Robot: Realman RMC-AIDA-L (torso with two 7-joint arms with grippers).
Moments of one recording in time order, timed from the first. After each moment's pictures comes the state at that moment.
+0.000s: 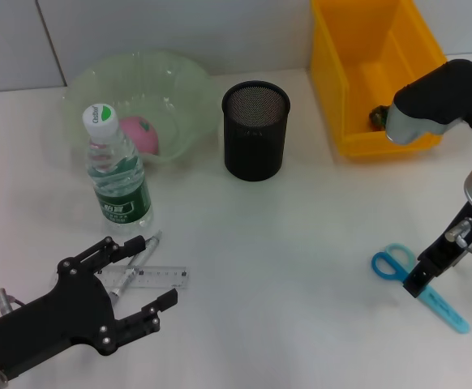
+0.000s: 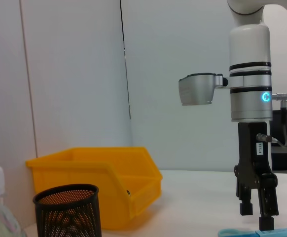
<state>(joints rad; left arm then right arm) -0.22 -2.07 1.21 0.44 1.31 1.54 -0.64 0.63 2.09 -1.34 -1.25 -2.85 -1.73 2.74</state>
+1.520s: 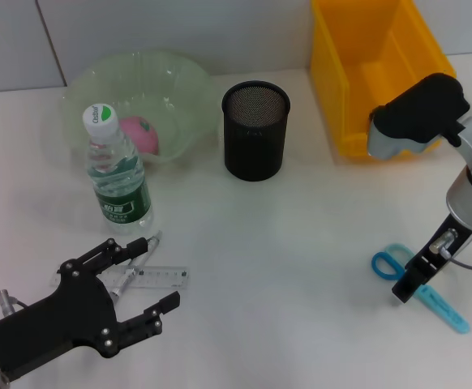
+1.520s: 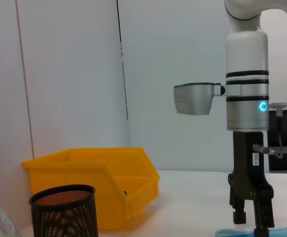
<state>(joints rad) -0.22 -2.07 1.22 0.43 1.31 1.55 -0.63 0.61 2.09 -1.45 -1.24 -2.83 -1.65 2.77</state>
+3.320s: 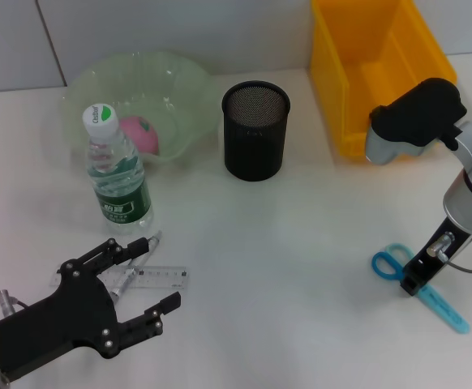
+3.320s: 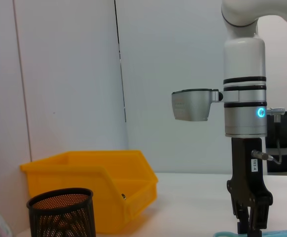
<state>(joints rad) -0.22 -2.07 1.22 0.43 1.31 1.55 -0.63 0.61 2.08 -1.45 -1.22 -2.81 -1.63 2.77</state>
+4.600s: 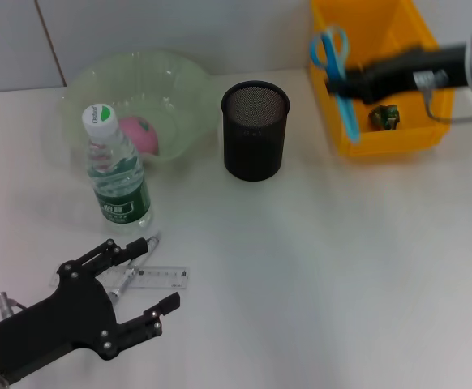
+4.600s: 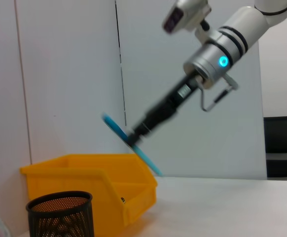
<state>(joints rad) -0.23 -2.07 1.21 0.42 1.31 1.57 -0.62 0.44 2.08 -1.16 -1.49 -2.25 -1.24 2.38</state>
